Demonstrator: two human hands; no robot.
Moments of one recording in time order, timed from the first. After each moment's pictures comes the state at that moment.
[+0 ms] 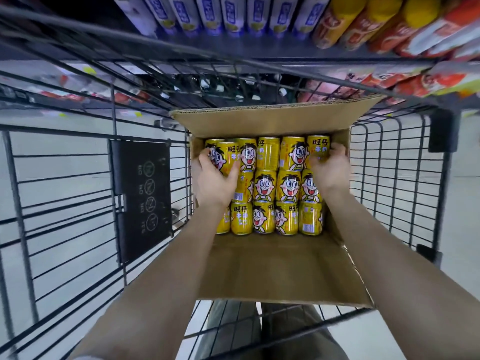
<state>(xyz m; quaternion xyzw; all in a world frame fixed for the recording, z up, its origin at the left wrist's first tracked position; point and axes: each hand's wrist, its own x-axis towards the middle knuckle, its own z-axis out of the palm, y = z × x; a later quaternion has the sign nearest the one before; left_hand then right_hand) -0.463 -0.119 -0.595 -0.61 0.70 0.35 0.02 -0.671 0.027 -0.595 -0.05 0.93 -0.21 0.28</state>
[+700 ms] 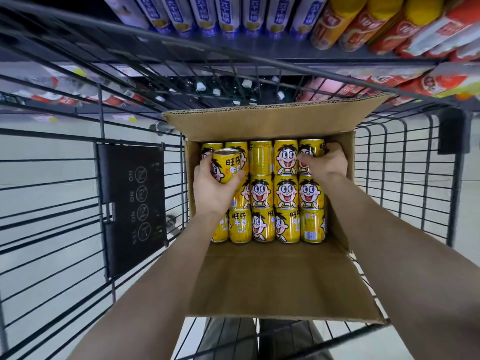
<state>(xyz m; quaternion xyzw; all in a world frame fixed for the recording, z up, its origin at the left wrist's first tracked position) -0.462 -0.113 -0.603 -0.61 0.64 0.47 -0.03 -0.691 0.011 -0.621 0.05 0.92 -0.22 0.33</state>
